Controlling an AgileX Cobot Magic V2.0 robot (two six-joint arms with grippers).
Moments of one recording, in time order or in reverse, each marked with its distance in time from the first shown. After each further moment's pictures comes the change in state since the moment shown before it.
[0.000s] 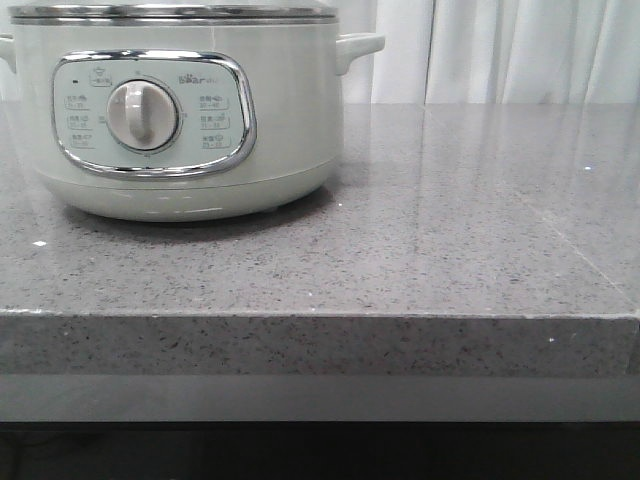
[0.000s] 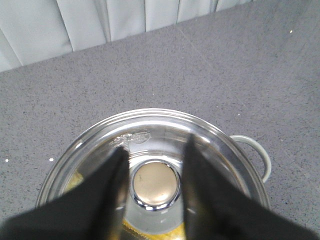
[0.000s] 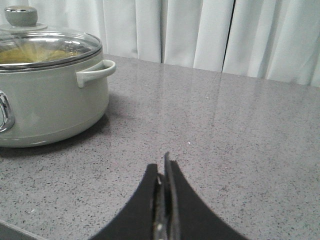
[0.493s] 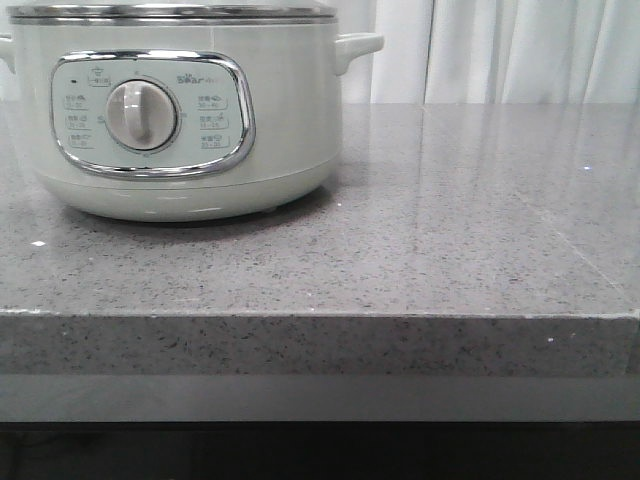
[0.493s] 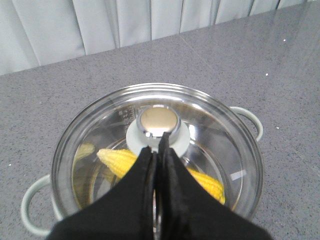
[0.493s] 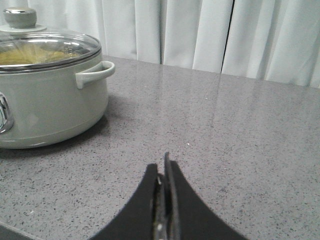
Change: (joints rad) left arm 0.000 -0.376 0.510 0.002 -0.264 0.010; right arm 0.000 0.000 0.000 0.000 -0.005 0.000
